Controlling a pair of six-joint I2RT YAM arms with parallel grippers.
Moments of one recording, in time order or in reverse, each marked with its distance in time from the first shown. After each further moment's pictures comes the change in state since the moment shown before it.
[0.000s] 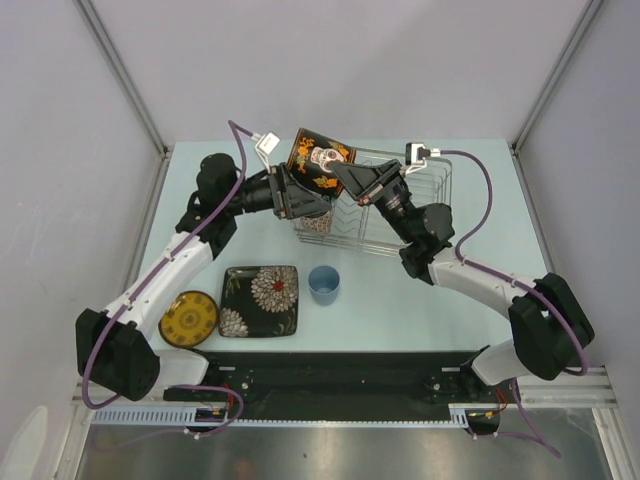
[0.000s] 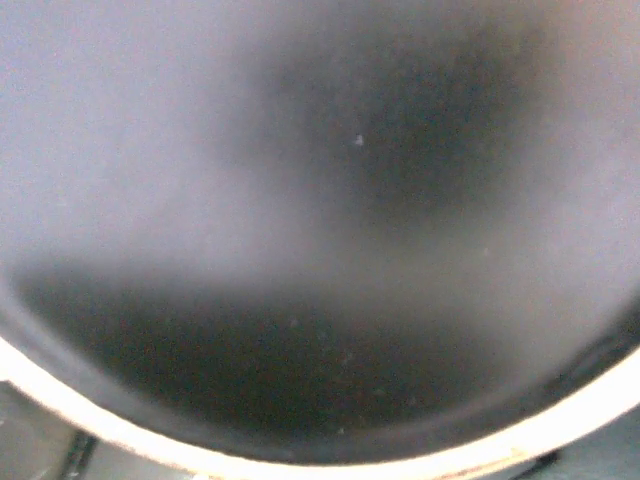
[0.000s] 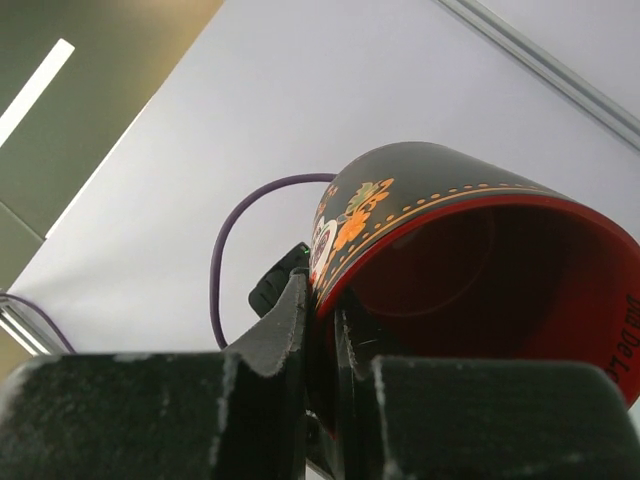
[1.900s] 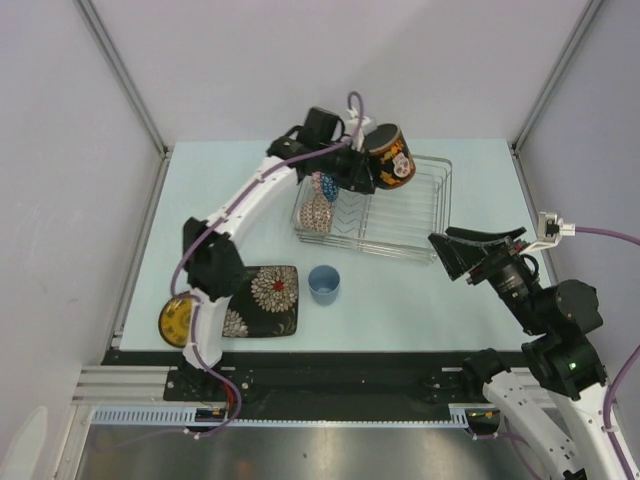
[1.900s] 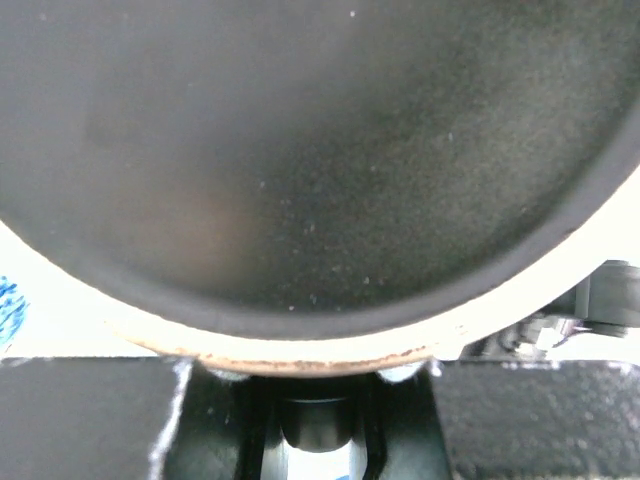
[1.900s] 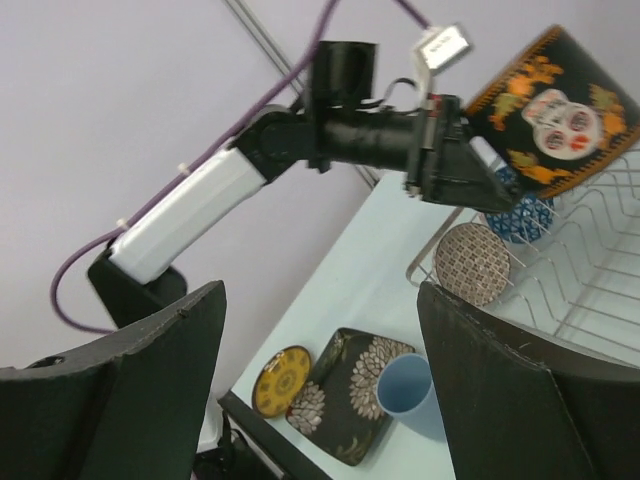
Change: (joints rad) left arm -0.177 0.727 0.967 -0.799 -0.317 0.648; right arm -0.227 -1.040 -0.037 -1.373 0.003 -0.533
